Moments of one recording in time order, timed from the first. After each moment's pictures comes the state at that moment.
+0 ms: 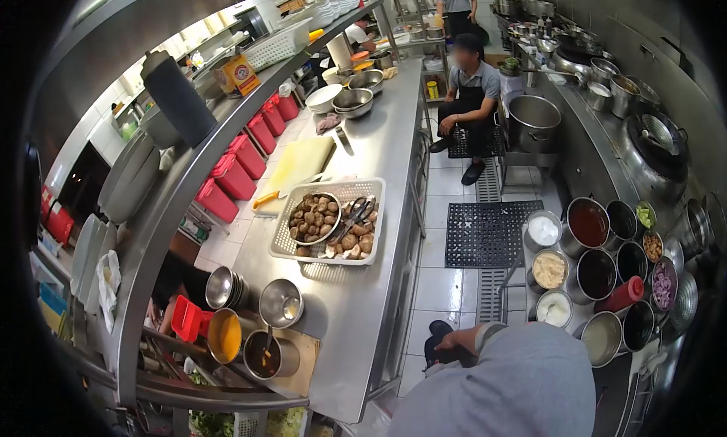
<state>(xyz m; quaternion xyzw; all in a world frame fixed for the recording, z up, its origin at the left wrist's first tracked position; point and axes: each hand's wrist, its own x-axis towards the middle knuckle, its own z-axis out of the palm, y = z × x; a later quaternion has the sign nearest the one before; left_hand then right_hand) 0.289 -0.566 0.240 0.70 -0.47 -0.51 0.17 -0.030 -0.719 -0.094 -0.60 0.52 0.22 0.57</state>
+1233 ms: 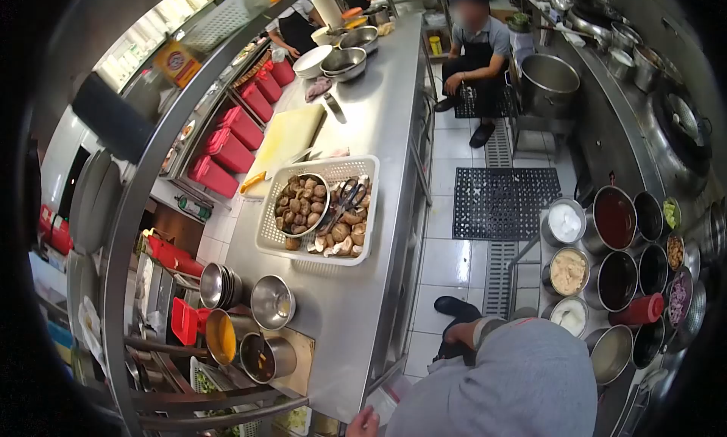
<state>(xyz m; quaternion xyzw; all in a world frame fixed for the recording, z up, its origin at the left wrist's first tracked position) 0.263 -0.563 0.245 0.75 -0.45 -0.48 0.07 -0.024 -0.723 -0.214 -0.78 0.29 0.29 0.48</state>
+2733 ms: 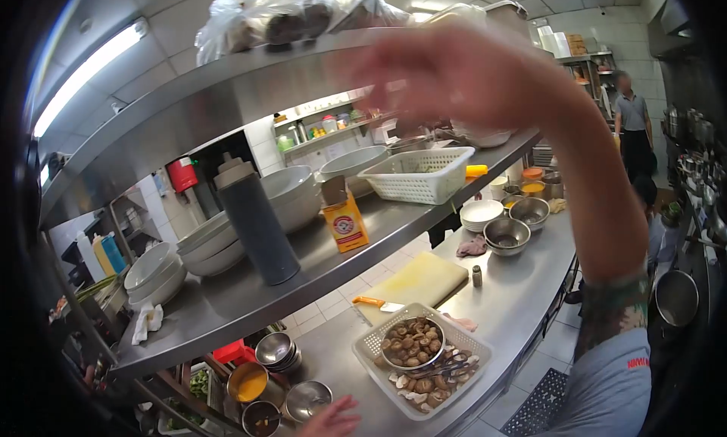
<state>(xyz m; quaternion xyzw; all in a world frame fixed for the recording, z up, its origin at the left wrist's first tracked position) 0.214 -0.824 0.388 0.56 -0.44 -0.54 0.45 -0.122 -1.057 0.786 -0.89 0.01 -0.46 0.00</state>
